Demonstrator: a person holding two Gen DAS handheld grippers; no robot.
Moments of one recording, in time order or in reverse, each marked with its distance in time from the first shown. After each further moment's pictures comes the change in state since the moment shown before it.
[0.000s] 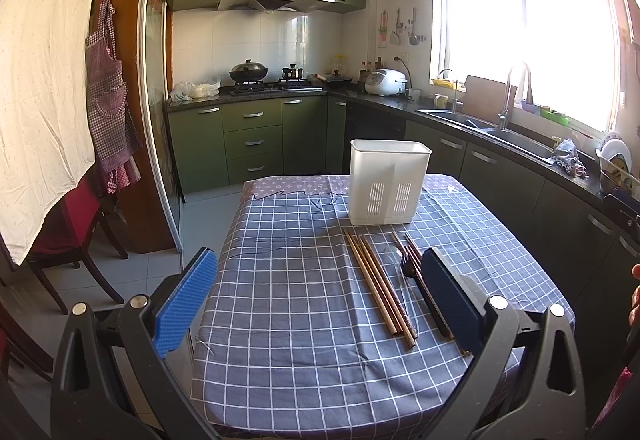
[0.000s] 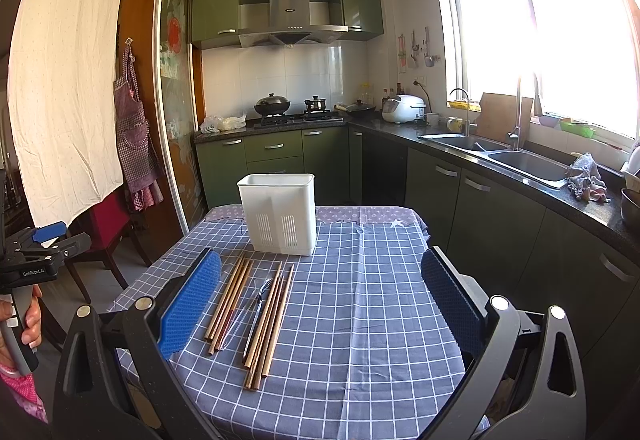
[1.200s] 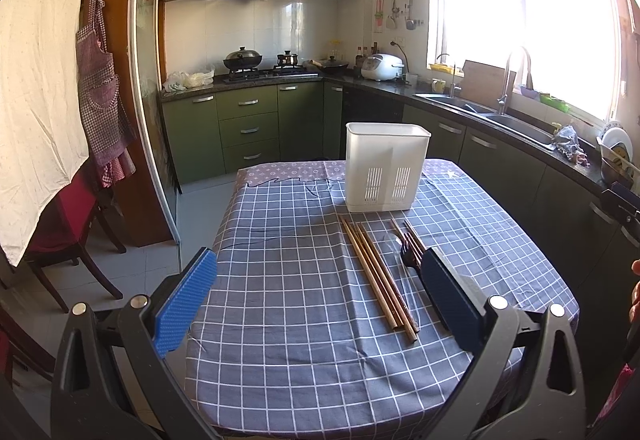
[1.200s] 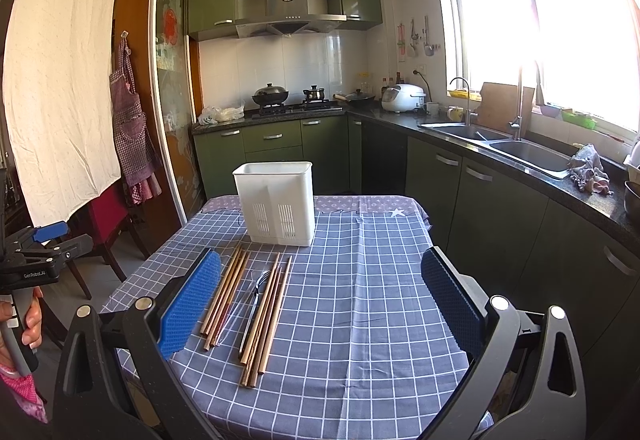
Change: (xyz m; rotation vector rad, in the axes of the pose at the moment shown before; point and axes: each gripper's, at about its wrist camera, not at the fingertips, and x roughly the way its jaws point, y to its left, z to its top) left arm 0.025 -0.006 0.001 0.026 0.074 -0.010; right arm 0.021 -0.005 -0.011 0.011 0.059 -0.002
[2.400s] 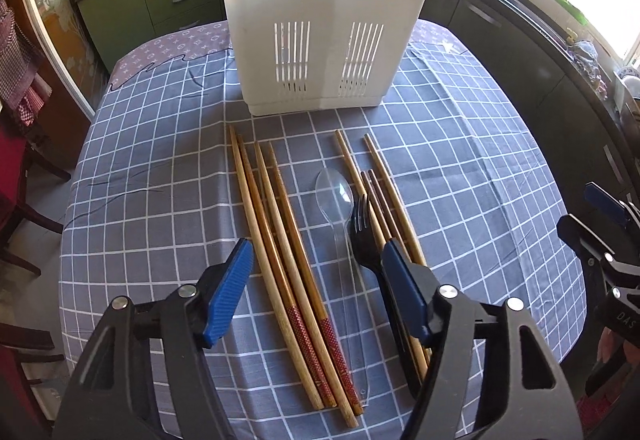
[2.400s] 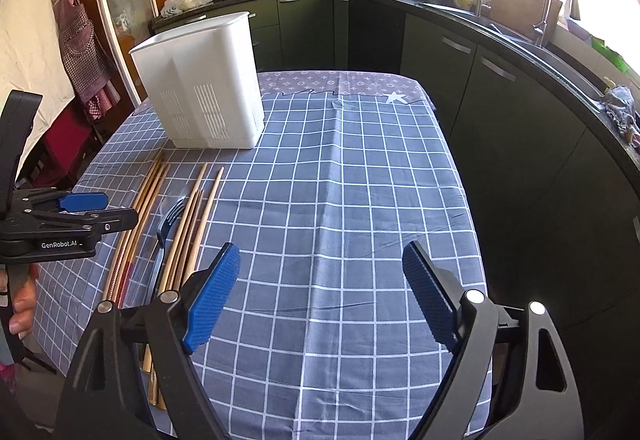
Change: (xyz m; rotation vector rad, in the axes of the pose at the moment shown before) left arm 0.236 -0.090 0.019 0.050 0.574 -0.134; right arm 0.209 -0.048 -0.019 0.006 0.466 -0.060
